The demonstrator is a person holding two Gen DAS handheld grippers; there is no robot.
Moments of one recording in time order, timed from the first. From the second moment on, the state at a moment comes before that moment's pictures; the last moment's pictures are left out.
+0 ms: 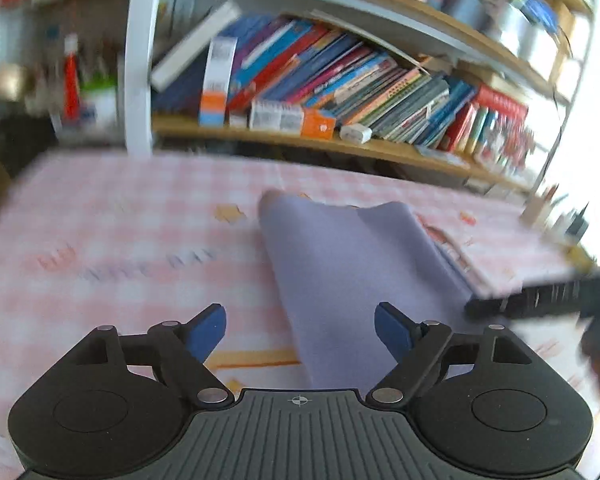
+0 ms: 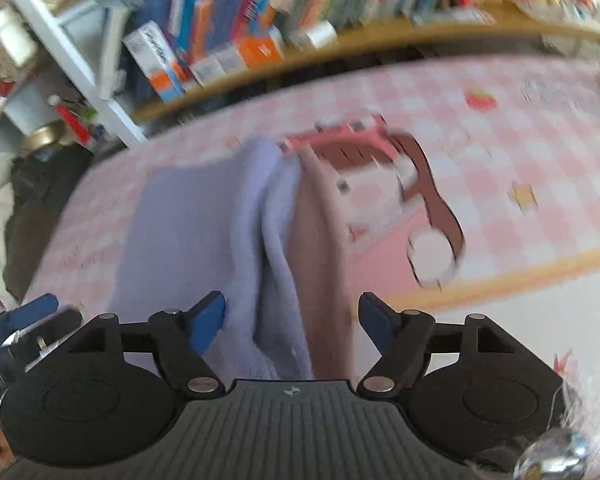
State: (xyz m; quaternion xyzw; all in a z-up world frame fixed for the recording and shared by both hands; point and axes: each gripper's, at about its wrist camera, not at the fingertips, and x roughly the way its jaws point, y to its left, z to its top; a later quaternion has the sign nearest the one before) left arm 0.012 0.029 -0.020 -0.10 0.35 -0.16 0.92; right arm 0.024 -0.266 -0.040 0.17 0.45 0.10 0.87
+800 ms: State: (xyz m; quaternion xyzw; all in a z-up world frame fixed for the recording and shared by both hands) left arm 0.063 0.021 -0.057 -0.21 0.44 -0.20 0.85; right arm 0.018 -0.242 -0.038 0.18 0.45 0.11 0.87
